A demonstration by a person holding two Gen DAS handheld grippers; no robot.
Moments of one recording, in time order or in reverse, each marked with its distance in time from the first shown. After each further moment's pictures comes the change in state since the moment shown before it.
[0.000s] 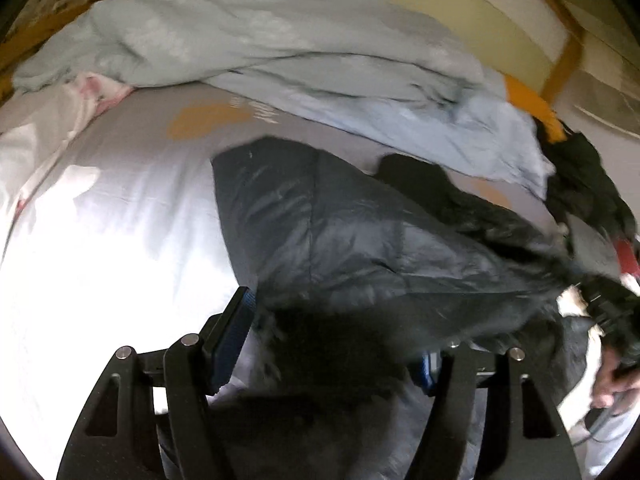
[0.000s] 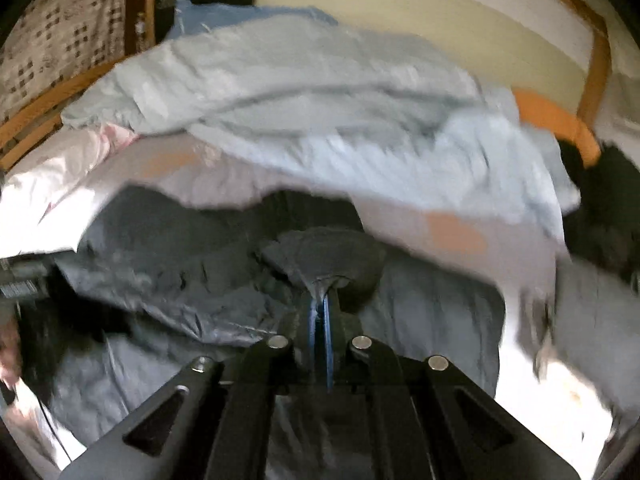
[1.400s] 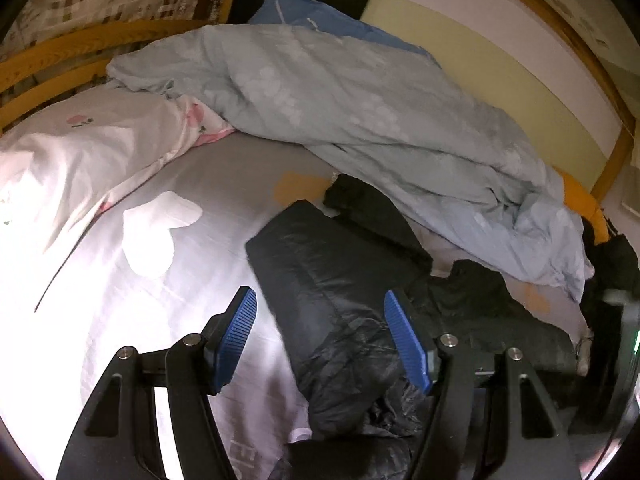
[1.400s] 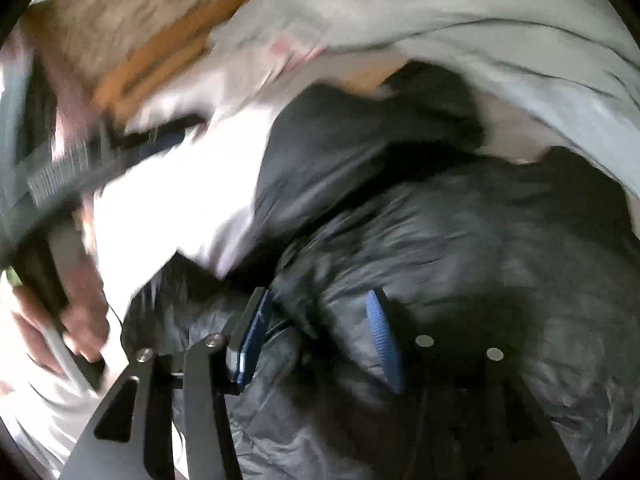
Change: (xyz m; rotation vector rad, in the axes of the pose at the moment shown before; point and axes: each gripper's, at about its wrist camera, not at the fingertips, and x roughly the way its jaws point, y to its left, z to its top) left arm -0.042 0.070 0.023 -0.223 -0.250 0.183; right arm 0.066 0.136 0.064 -0.114 0.184 0.586
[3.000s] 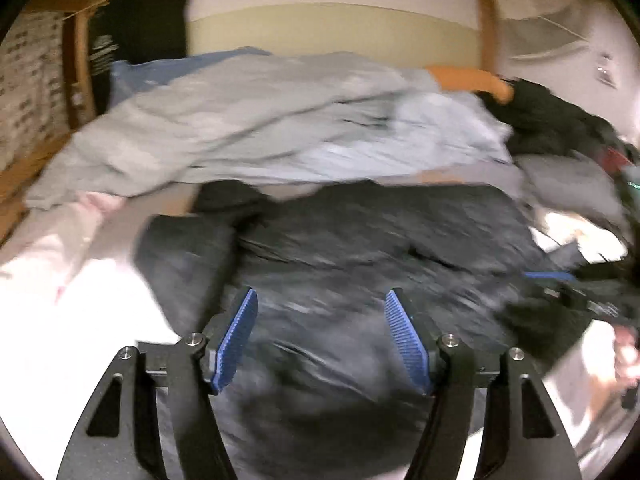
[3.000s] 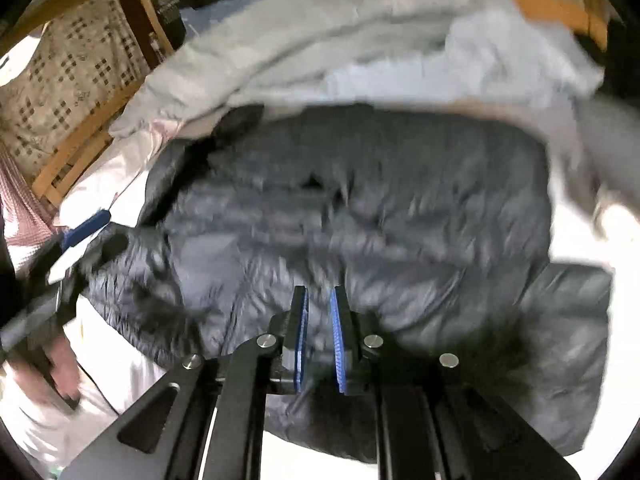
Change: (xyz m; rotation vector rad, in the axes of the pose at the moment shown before) left arm -0.069 -0.148 -0.096 0.506 -0.046 -0.085; right arm -0.161 -0.069 -0.181 0.247 -0.219 -0.283
